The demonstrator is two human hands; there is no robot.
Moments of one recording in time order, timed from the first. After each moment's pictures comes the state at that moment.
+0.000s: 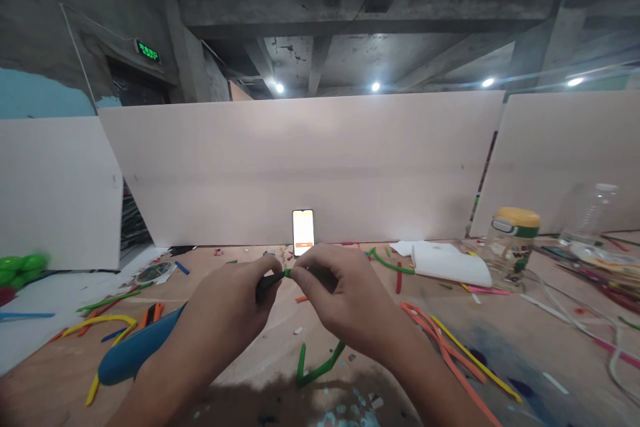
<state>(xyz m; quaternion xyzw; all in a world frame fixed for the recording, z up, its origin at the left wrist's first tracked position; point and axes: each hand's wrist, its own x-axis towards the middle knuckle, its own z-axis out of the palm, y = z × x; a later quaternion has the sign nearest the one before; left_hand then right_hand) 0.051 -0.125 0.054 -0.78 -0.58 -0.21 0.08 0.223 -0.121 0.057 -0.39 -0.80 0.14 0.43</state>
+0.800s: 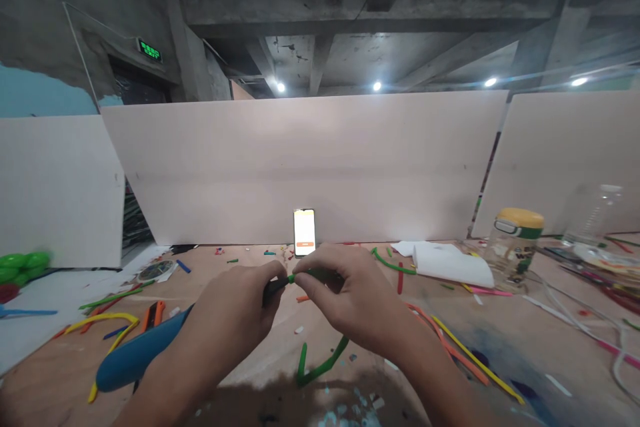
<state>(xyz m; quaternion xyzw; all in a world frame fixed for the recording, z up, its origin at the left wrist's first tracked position) 0.052 -0.127 0.051 -0.79 -0.57 -0.20 0.06 0.229 -0.118 0.057 -0.39 -0.82 0.13 0.41</state>
